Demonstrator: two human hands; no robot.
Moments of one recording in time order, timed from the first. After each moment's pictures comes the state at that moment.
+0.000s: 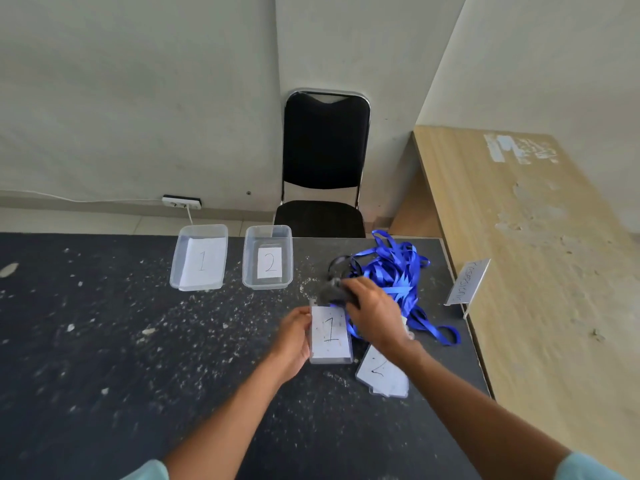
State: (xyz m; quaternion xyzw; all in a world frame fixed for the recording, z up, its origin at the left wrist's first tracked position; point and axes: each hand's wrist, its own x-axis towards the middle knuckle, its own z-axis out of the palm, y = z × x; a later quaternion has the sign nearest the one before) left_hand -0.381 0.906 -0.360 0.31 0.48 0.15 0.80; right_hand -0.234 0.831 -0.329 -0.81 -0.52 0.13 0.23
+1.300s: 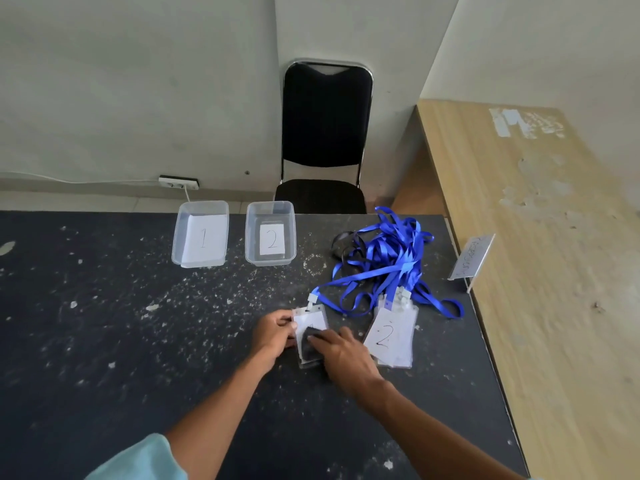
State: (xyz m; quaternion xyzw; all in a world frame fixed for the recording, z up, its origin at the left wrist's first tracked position) left_hand -0.438 0.912 -0.433 0.52 0.58 0.08 0.63; right_hand -0.328 0.780 -0.397 -0.76 -0.60 0.24 0.02
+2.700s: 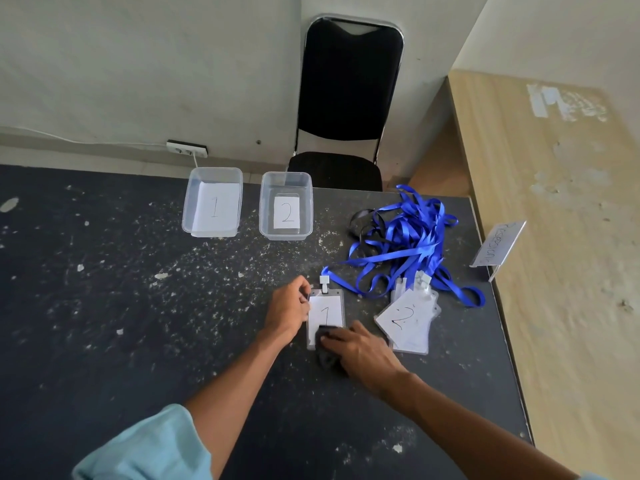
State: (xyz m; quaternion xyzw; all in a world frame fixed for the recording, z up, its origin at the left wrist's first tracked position) left_hand -0.438 0.918 -0.439 0.71 0.51 0.07 0.48; right_hand -0.324 0.766 -0.394 -0.69 -0.67 0.25 -0.04
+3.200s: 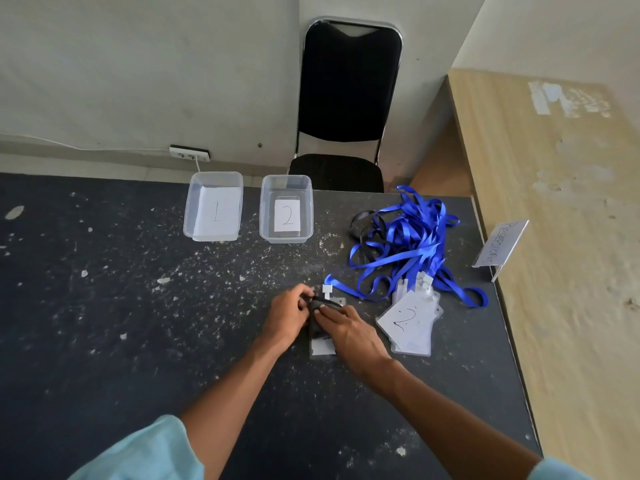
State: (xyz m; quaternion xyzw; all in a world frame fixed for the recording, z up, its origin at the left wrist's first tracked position) left_hand -0.445 0.918 -0.444 0.74 0.49 0.04 0.45; right_hand -0.329 0.795 -0.416 -0.74 -0.63 0.22 0.03
